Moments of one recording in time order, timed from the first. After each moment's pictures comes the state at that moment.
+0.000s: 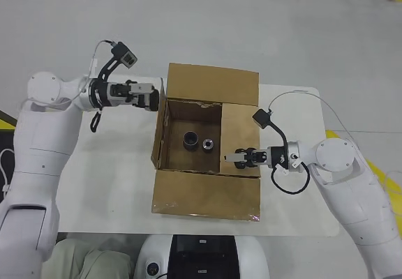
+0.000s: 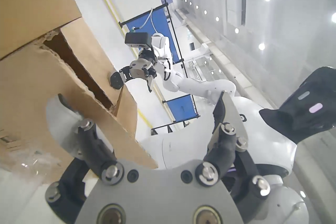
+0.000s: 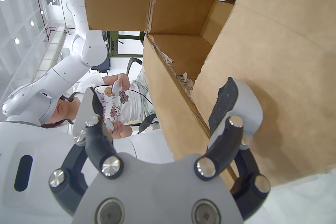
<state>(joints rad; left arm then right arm) 0.71 -1.02 -1.27 -1.18 -0.61 -0.24 -1.54 -1.08 -1.07 1.14 -1.65 0.17 -0.05 1.18</state>
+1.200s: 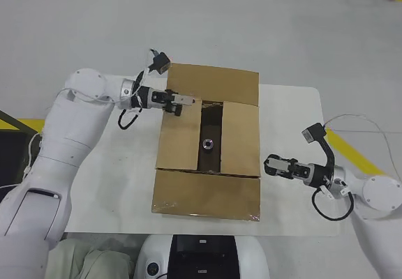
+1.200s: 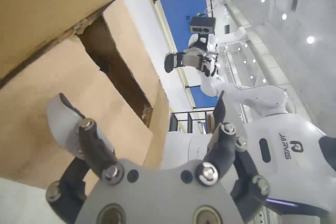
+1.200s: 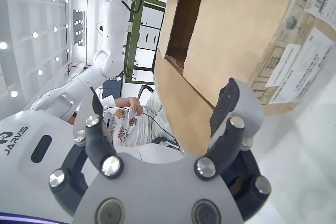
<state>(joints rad) 0.59 -1.07 -1.05 -1.10 -0.43 -0.31 -1.39 -1.48 -1.00 1.52 -1.84 0.30 -0.18 1.11</state>
